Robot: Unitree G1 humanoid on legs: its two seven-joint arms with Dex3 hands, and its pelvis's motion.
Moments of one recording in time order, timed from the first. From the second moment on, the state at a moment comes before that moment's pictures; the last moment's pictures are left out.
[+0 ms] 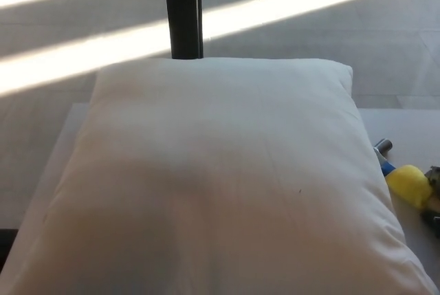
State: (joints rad) left_arm 0.09 0.60 0.45 1.26 -0.26 -0.16 -0.24; right_arm -0.70 -0.53 0.51 1.11 -0.61 0.12 -0.19
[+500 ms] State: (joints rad) left_arm 0.09 0.59 0.44 1.26 -0.25 -0.16 -0.25; right_arm -0.75 -0.56 0.61 1.12 -0.67 0.11 -0.16
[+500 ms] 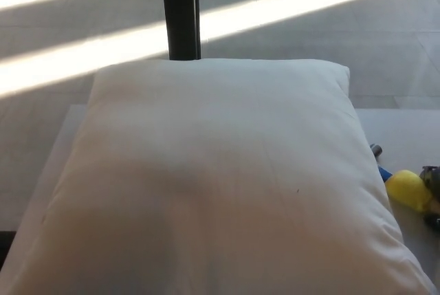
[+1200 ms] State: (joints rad) left_arm 0.09 0.59 0.46 1.26 -0.26 -0.17 -0.27; right_arm -0.65 -0.56 0.40 1.11 -0.62 0.12 -0.28
